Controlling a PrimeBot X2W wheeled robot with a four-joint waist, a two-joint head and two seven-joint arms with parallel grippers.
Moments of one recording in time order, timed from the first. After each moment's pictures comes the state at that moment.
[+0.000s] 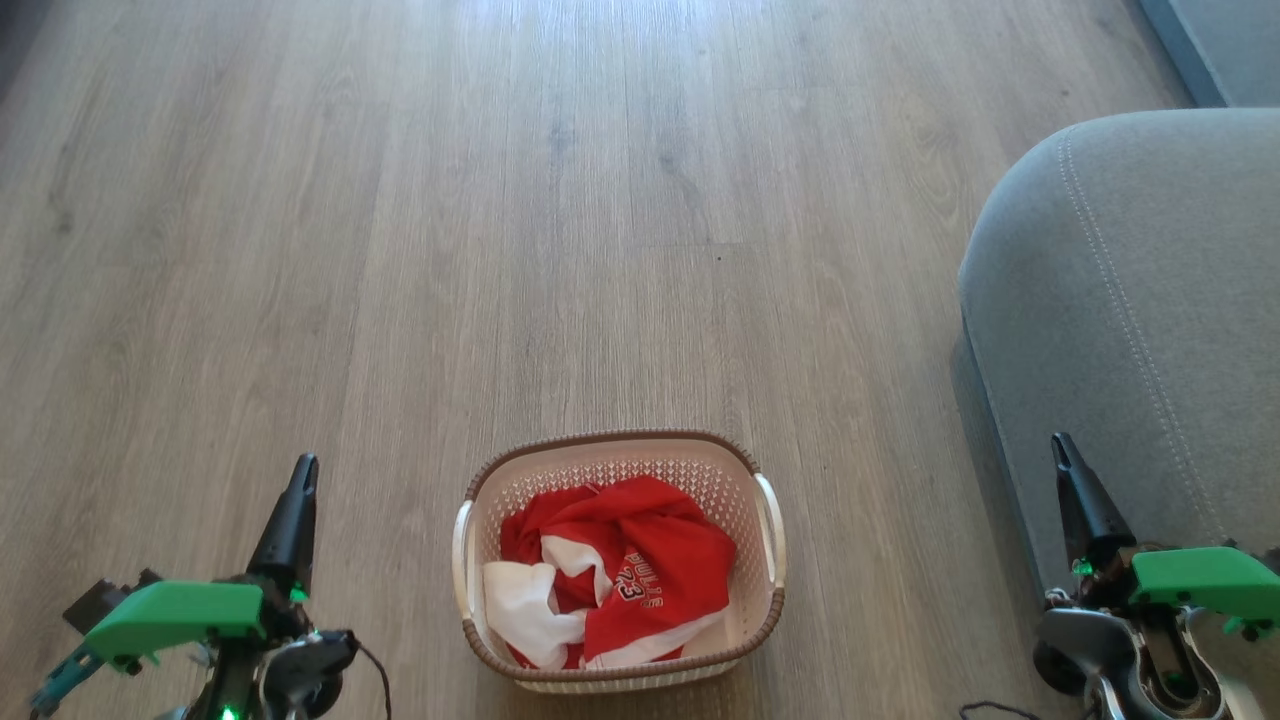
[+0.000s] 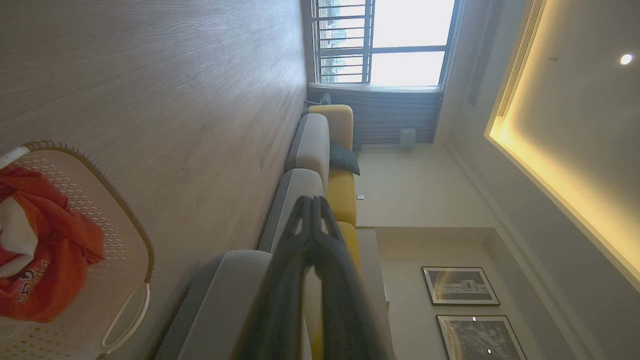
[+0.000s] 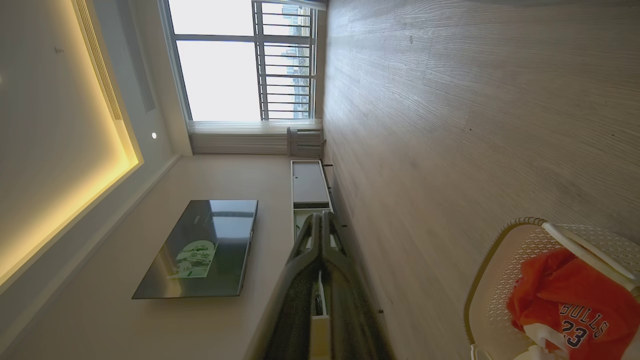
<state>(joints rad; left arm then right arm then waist) -0.06 0.04 0.08 0.28 -1.60 -0.12 0.11 -0.05 -0.05 -0.13 0.28 1.60 0.13 0.11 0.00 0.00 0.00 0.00</state>
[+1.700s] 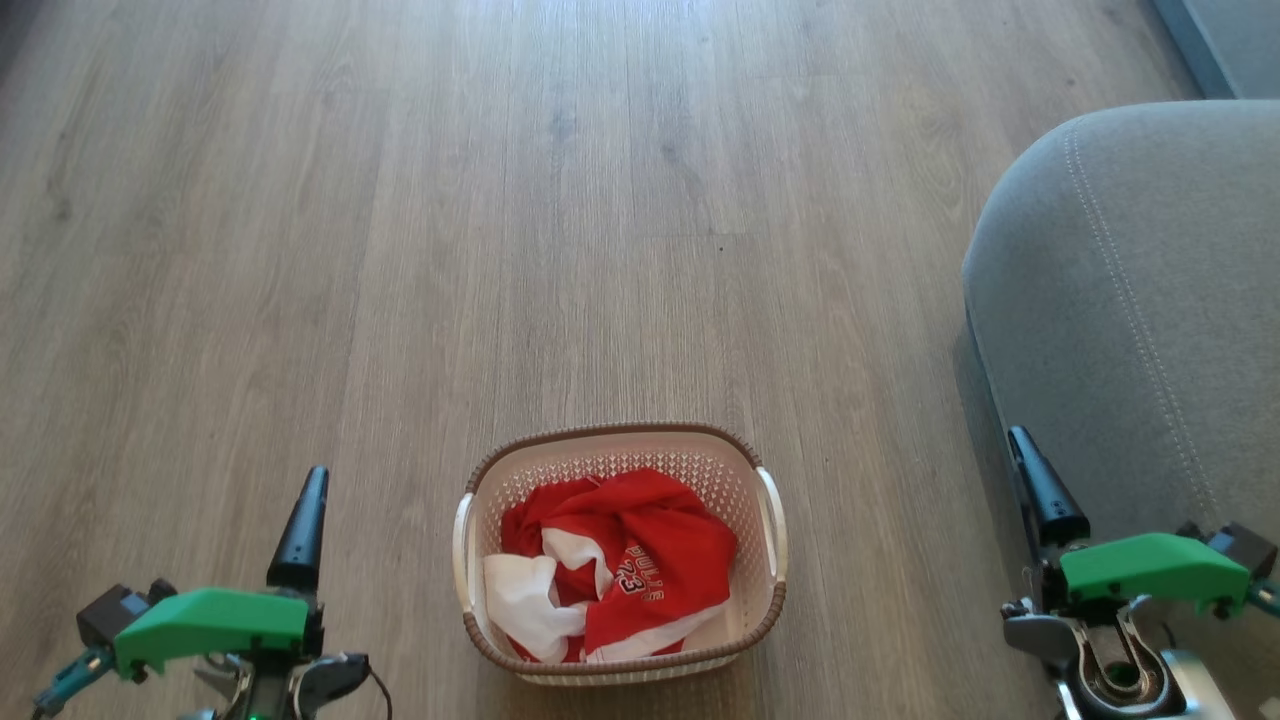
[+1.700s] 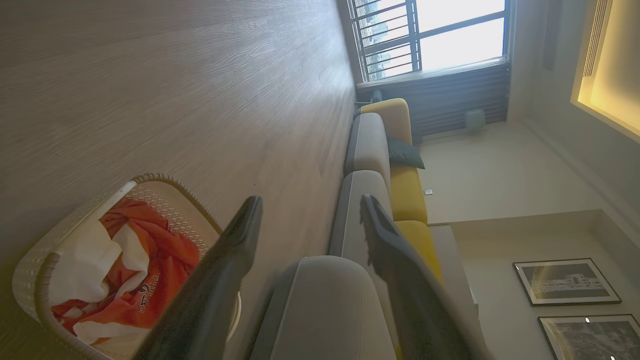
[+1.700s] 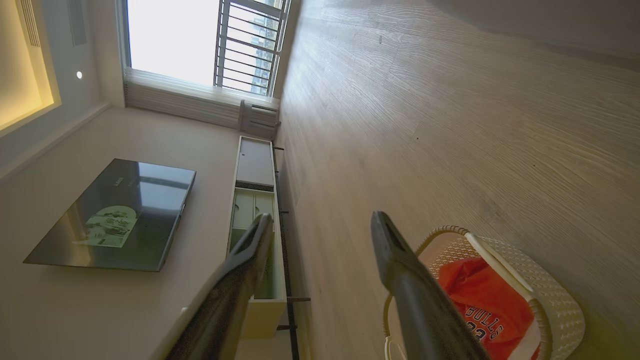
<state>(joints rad) -0.07 0.04 0.05 0.39 -1.37 -0.12 0.01 -0.10 -0.08 -0.02 0.41 1.41 0.13 0.02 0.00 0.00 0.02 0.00</state>
